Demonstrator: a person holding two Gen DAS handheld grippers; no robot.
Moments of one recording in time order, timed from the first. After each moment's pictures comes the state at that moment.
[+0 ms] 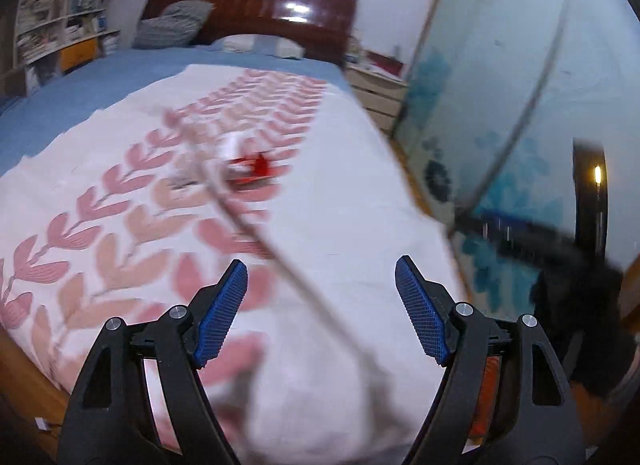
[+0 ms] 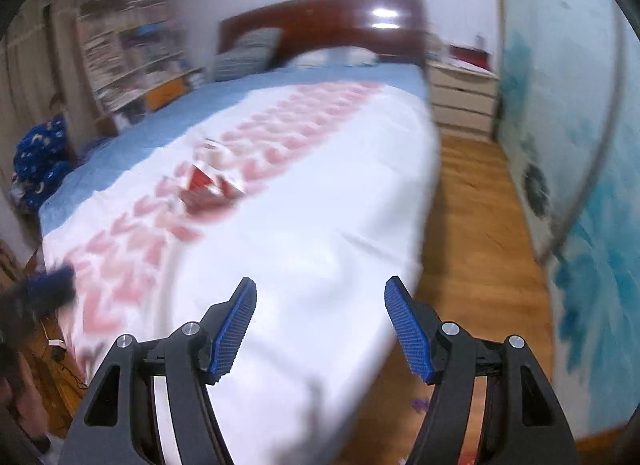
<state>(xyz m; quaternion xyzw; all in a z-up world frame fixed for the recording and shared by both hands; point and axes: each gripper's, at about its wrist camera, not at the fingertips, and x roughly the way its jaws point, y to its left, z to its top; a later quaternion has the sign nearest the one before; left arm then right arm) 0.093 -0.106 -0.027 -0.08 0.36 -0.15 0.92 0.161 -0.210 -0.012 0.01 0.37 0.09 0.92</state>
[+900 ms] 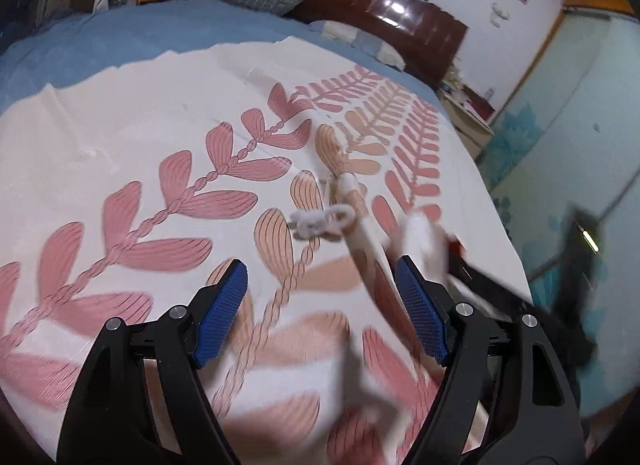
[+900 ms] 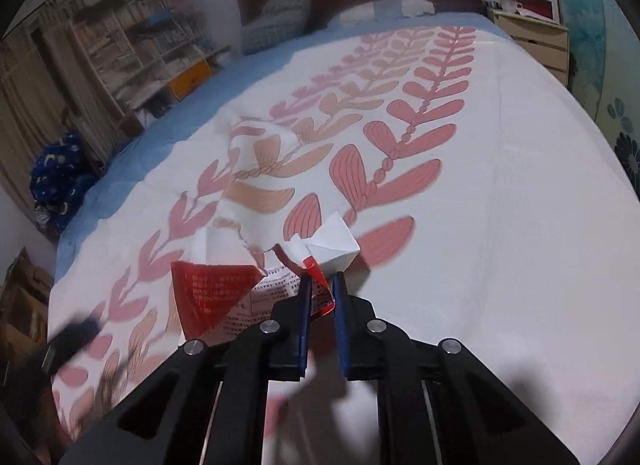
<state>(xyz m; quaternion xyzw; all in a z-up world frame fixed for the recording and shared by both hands) 0.244 0.011 -0.079 -0.19 0.38 -0.04 0.90 0.336 -0.096 -0.120 0.09 0.41 0.16 0.89</state>
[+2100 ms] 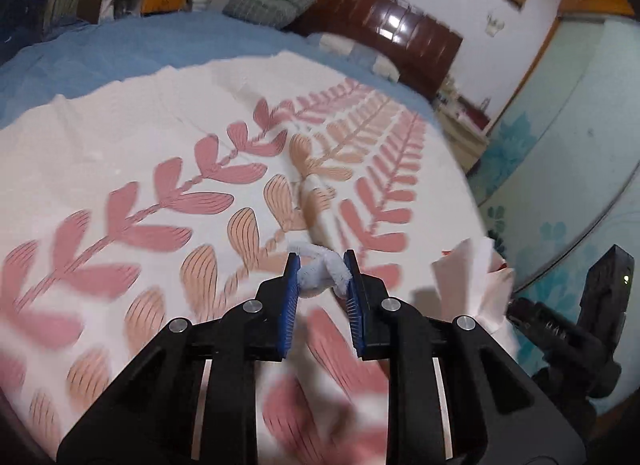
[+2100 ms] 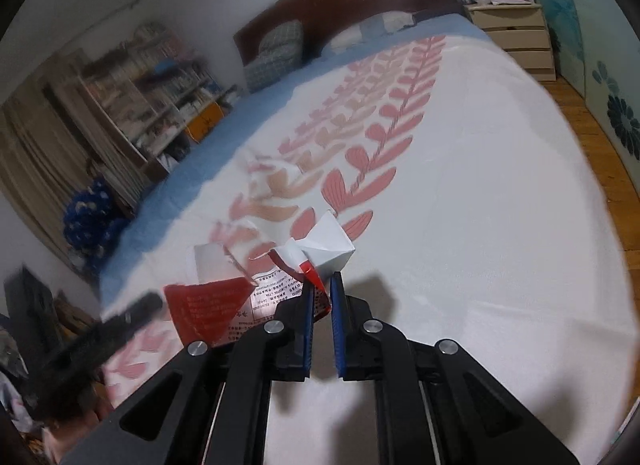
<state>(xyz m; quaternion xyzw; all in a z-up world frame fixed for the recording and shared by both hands) 0.185 -0.021 -0.033 -0.20 0.35 -0.04 0.92 0.249 -0.187 -0.048 0.19 0.37 0.18 0.89</state>
